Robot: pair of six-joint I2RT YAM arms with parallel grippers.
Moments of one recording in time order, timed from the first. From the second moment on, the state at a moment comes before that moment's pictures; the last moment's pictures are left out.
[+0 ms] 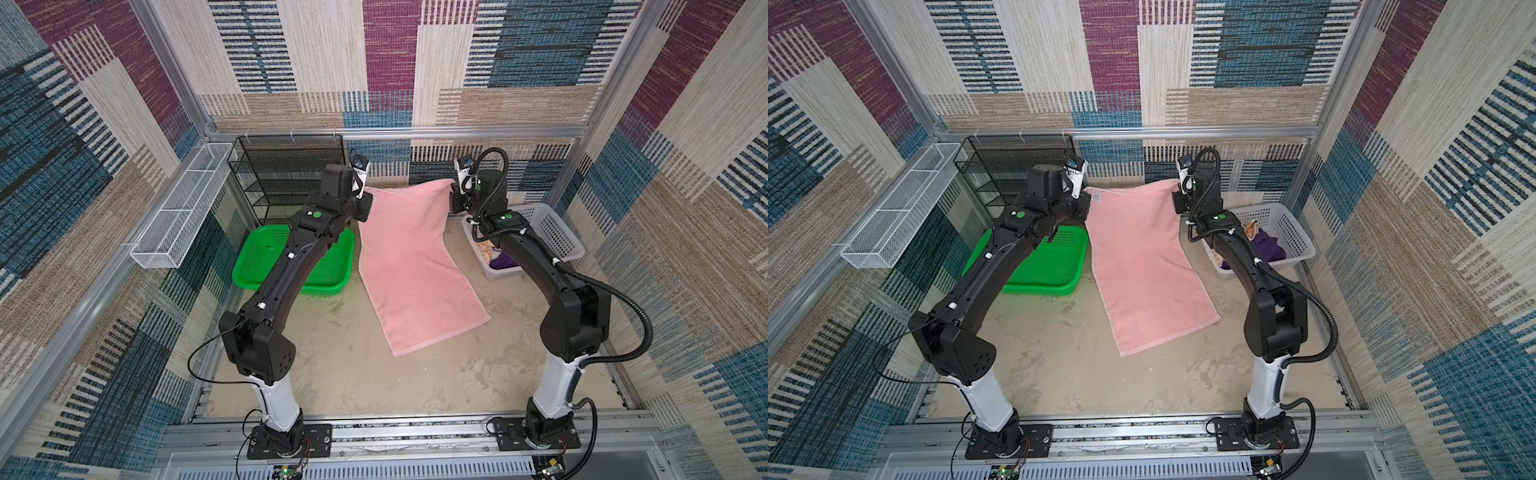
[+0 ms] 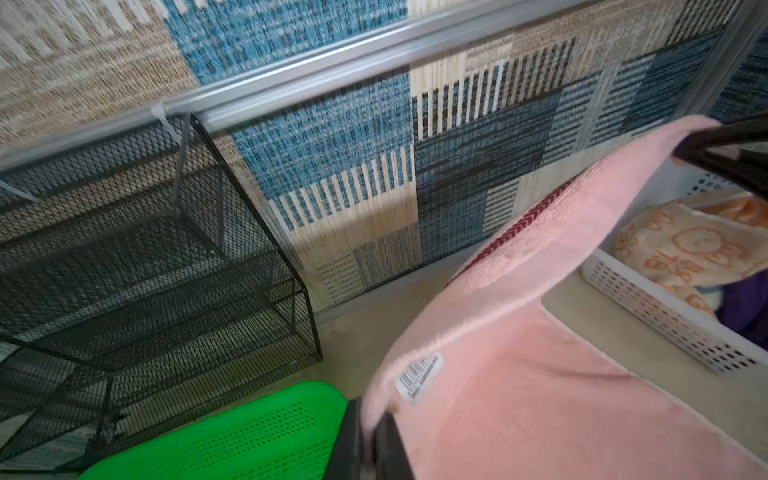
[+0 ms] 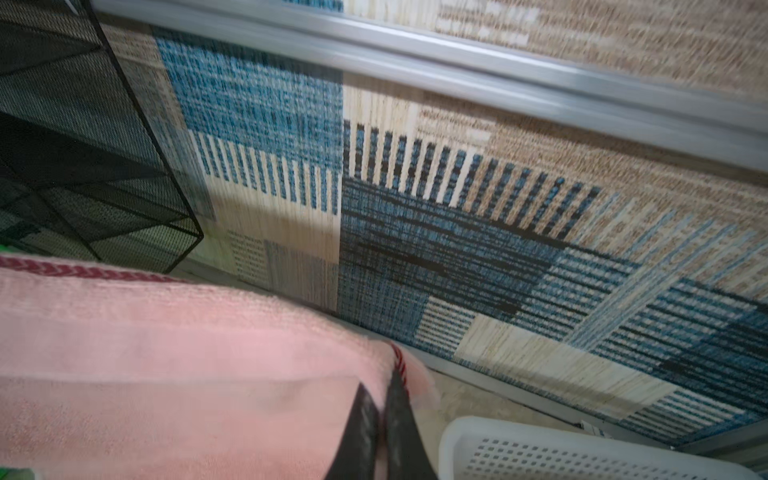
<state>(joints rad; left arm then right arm) -0.39 1.79 1.93 -0.58 -0.10 0.13 0.27 1.87 1.73 -0.13 0.00 -0.12</state>
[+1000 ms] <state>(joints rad) -0.61 1.35 1.09 -0.38 0.11 -0.20 0.27 1.22 0.78 -0.19 0.04 0.18</state>
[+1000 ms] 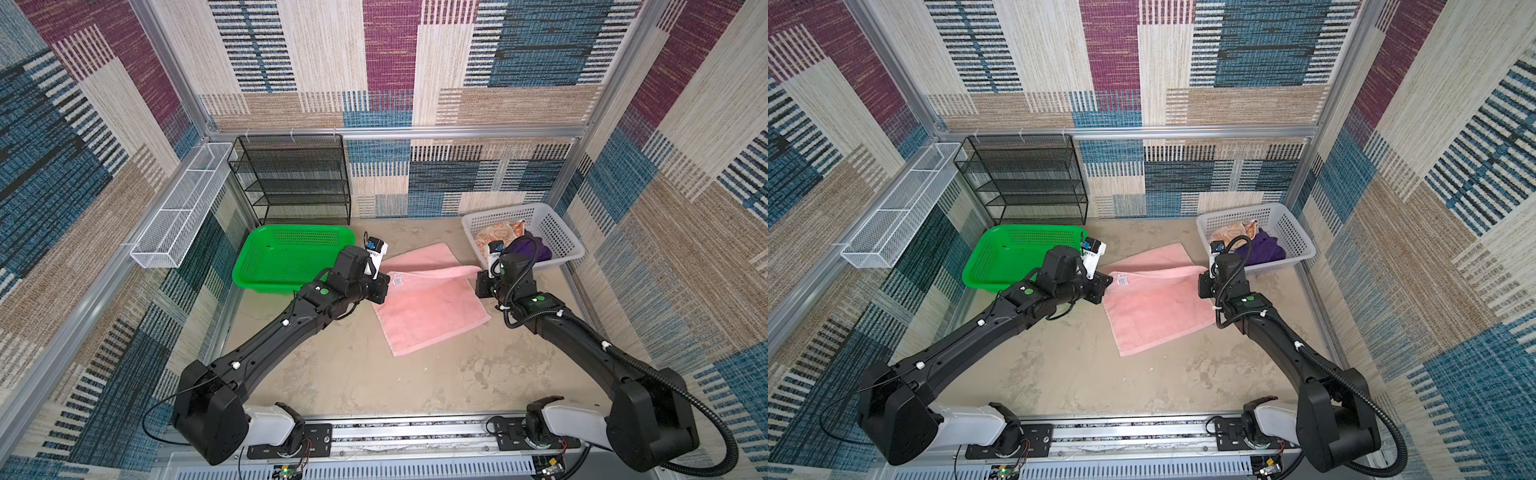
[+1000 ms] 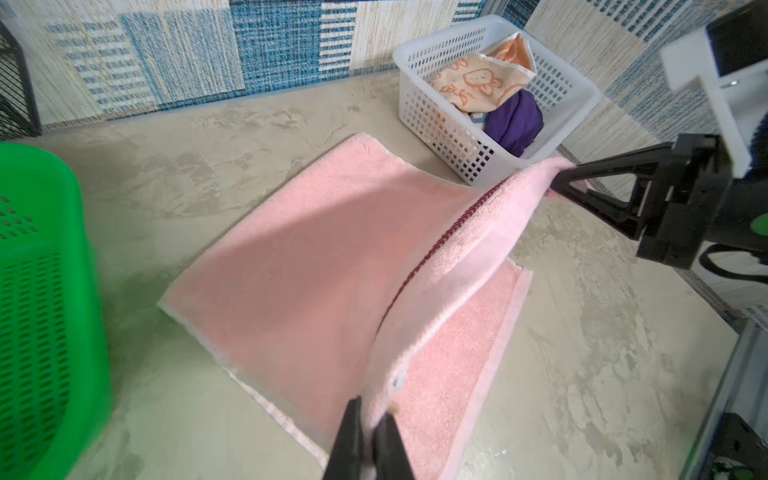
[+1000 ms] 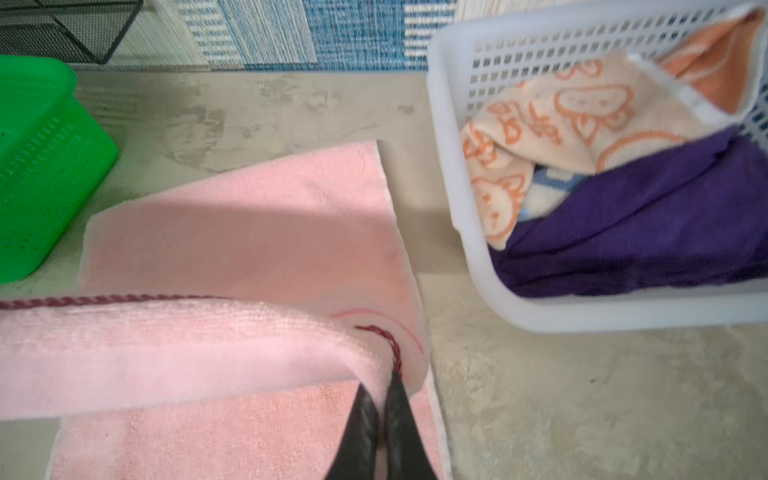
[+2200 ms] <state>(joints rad) -0.75 1.36 0.78 -0.15 0.14 -0.30 0.27 1.05 0.52 -0.31 0.06 0.41</state>
